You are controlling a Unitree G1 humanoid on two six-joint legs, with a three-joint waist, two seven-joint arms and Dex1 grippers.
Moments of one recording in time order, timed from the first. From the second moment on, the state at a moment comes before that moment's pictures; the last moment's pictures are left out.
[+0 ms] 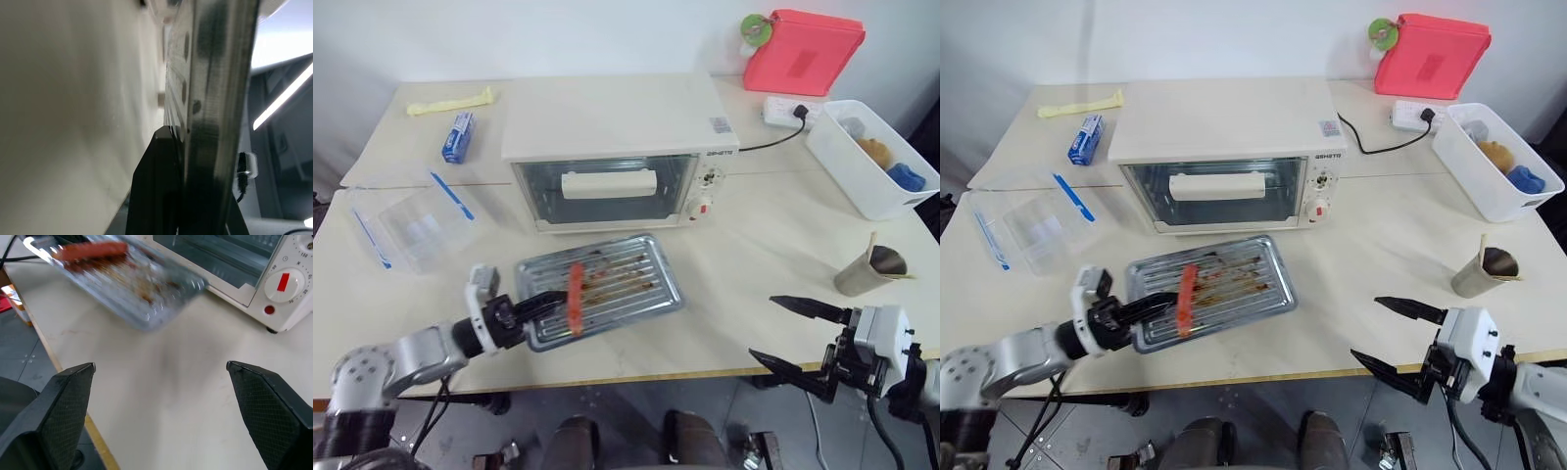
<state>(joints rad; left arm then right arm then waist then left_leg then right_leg) -0.20 0.71 0.14 0.09 -1.87 1.25 -0.08 0.40 -0.70 -0.45 -0.58 0.58 0.16 1.04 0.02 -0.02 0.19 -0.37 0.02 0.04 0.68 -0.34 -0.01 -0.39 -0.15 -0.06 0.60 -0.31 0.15</state>
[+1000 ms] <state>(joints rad) 0.11 0.89 0.34 -0.07 -0.88 0.58 -0.94 0.26 -0.77 -0.36 -0.50 0.59 0.17 1.07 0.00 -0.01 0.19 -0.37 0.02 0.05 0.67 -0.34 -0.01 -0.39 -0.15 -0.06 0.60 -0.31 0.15</state>
